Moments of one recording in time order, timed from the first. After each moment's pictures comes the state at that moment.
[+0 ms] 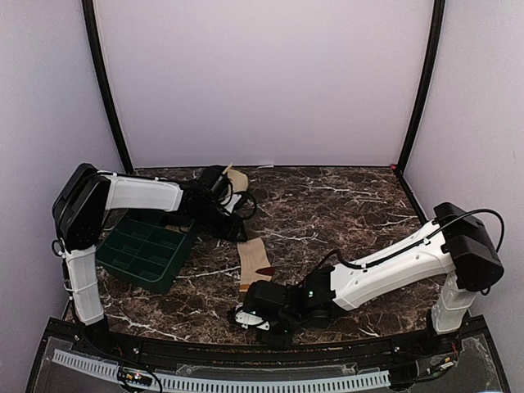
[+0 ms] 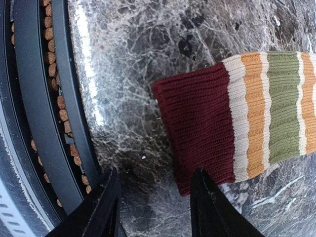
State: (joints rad) left arm -0.64 1.97 1.34 -0.43 0.31 -0.24; right arm 1.45 1.84 1.11 -0.42 0.11 -0.01
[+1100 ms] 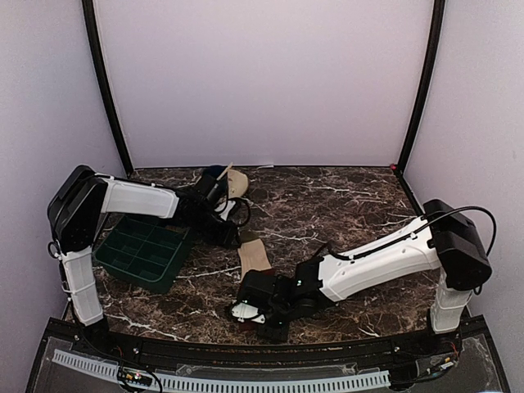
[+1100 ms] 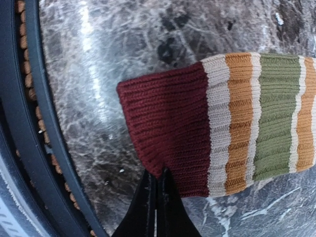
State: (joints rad) left arm -0.64 1.95 1.25 -0.38 0.27 -0.27; right arm 1.40 1.90 1.20 -0.49 0.06 -0.05
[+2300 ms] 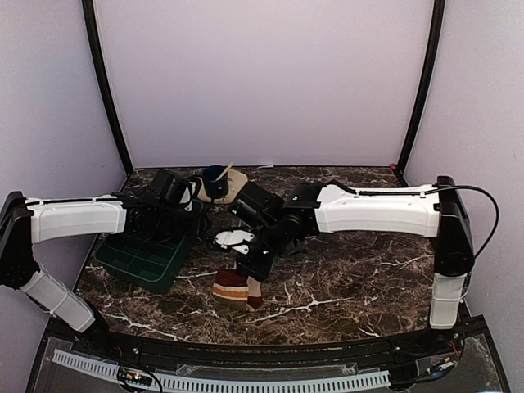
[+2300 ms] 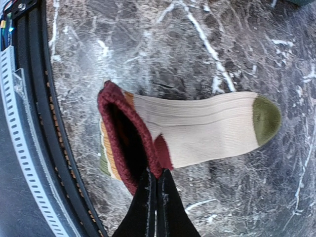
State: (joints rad) left arm -0.64 1.46 0.93 -0.26 -0.07 -0.42; right arm 1.17 1.96 1.67 -0.79 -0.16 -0.11
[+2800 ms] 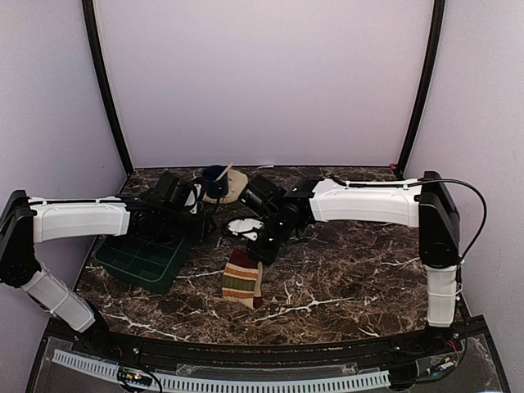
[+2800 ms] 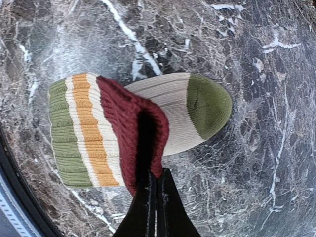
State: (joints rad) left arm -0.67 1.47 0.93 -0.24 -0.07 -0.42; right arm 1.05 2.03 1.68 -0.77 -0.09 -0.19
